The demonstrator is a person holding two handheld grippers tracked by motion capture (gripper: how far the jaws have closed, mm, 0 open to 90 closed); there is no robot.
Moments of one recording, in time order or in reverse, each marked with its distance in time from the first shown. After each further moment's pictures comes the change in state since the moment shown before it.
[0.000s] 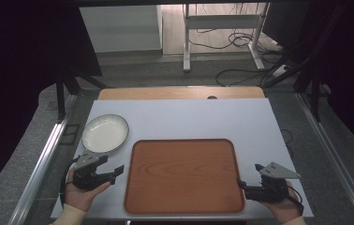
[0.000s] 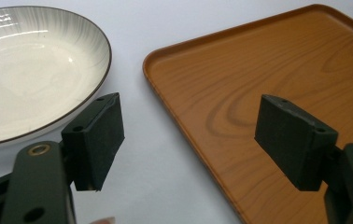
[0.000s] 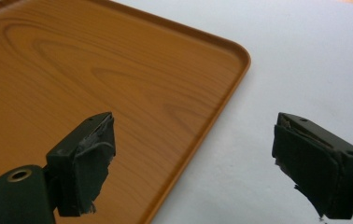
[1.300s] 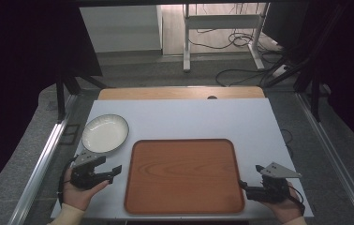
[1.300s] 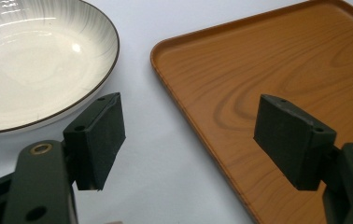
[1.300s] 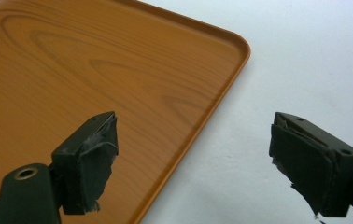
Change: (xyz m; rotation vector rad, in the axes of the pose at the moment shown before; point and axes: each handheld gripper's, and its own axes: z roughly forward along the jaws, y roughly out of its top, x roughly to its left) left arm 0.007 0.000 -0.003 0.039 0.007 -0.020; right arm -0.003 -0.002 -0.001 0.024 0.008 0.002
